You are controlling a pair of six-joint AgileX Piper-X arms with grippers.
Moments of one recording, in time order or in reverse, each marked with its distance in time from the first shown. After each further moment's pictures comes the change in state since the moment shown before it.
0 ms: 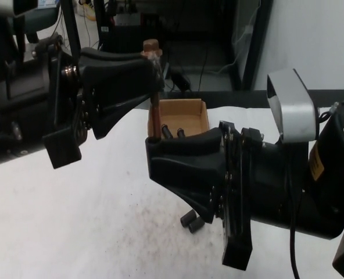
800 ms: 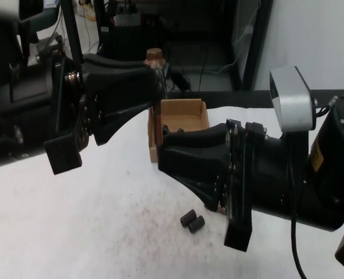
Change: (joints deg) left arm 0.0 0.0 0.0 0.8 1.0 0.0; right arm -2.7 0.0 0.0 2.6 -0.1 0.0
